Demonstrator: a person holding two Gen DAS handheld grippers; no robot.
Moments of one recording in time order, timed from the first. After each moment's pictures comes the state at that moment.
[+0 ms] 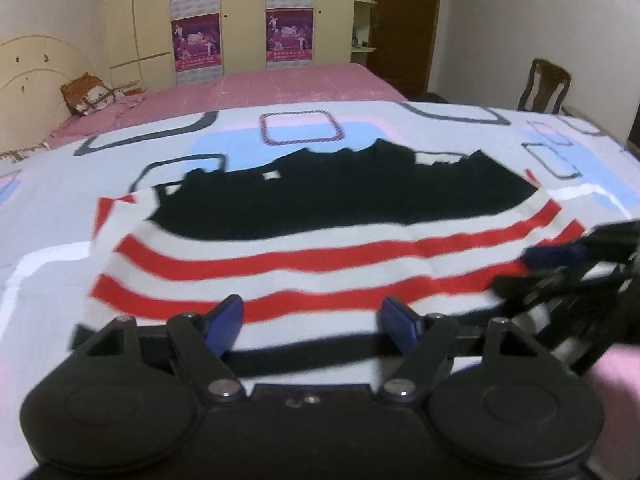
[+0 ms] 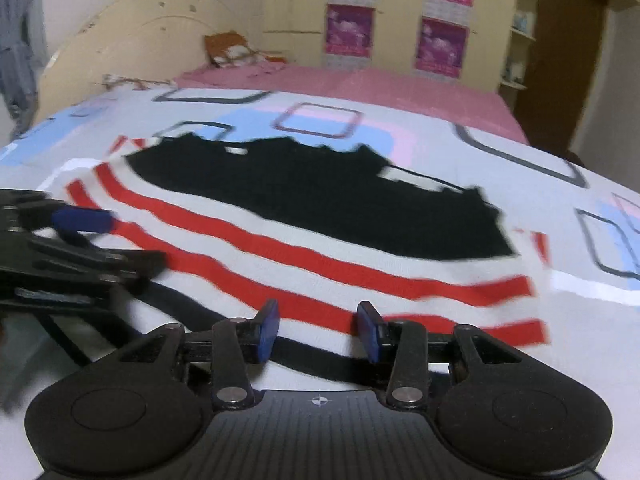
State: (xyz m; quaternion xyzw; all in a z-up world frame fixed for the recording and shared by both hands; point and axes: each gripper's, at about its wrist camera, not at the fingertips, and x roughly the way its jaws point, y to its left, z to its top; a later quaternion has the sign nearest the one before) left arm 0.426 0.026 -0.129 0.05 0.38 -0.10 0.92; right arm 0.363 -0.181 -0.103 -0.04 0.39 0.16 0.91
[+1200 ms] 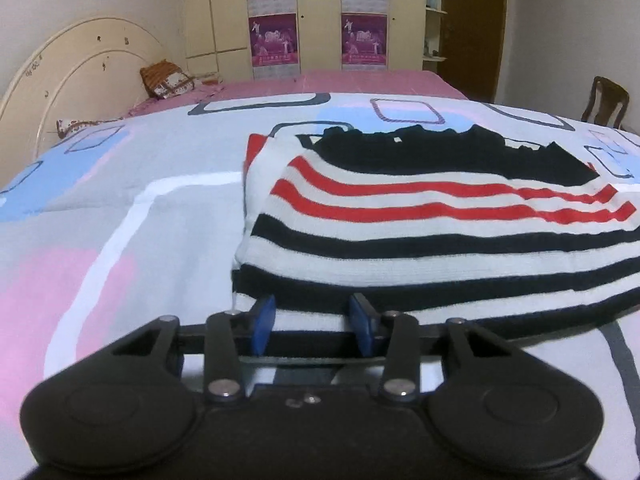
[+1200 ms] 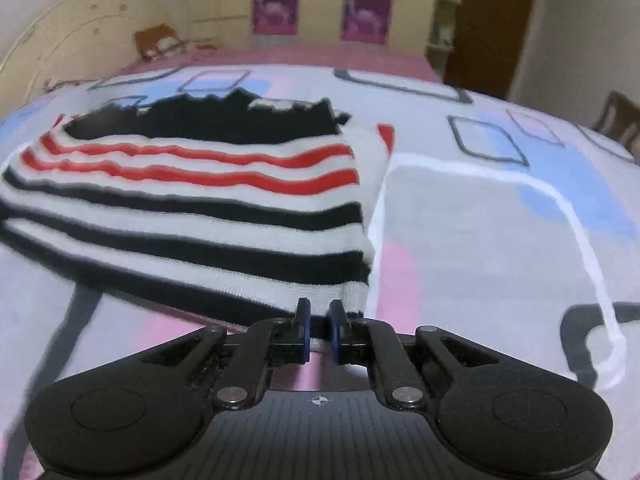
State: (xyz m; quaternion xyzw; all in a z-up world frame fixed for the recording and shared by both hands) left arm 0.361 0.103 -0.131 0.04 0.37 0.00 0.93; right arm 0.292 -0.277 -0.117 -0.03 0.41 0.08 0.91
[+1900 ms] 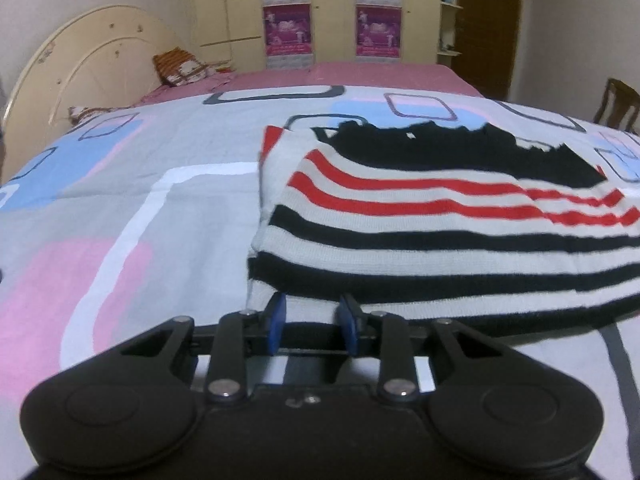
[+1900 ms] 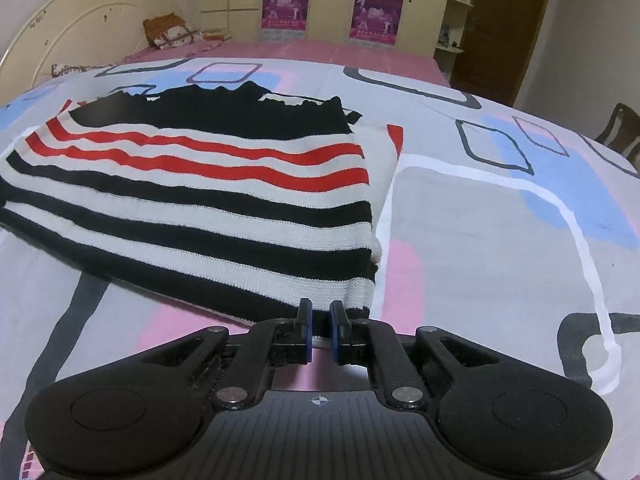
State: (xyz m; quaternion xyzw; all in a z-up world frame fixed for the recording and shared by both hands) left arm 0.358 0.106 -0.124 0.03 0.39 0.02 0.92; right arm 0.296 -0.273 -0.116 -0.04 0.42 0.08 0.90
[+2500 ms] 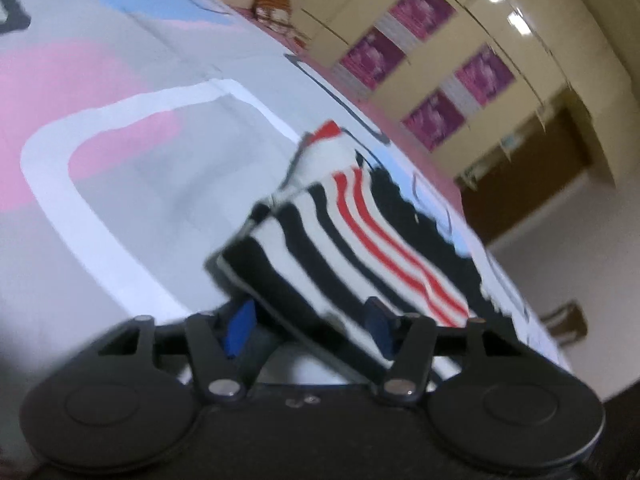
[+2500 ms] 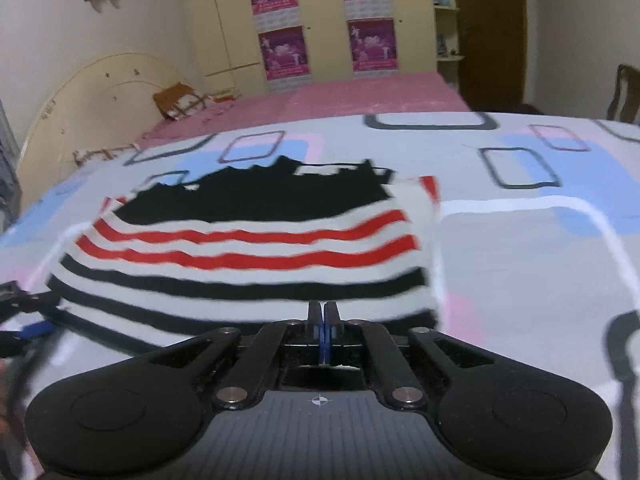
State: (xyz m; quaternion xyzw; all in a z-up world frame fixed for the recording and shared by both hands) left arm 0.342 0.159 -0.154 -0.35 0.33 0.05 0.88; right arm 0.306 -0.257 -0.073 0.09 0.37 0.12 0.92
